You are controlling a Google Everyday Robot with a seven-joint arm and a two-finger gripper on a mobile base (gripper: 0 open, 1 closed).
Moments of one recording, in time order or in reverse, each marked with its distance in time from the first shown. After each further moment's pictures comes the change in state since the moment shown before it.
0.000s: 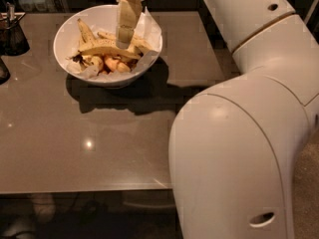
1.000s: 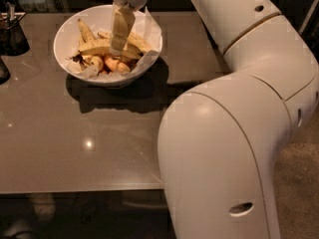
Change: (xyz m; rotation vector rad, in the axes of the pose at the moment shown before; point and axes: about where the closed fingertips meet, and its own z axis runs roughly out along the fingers) arm -0.001 0.005 0.027 -0.069 0.004 0.044
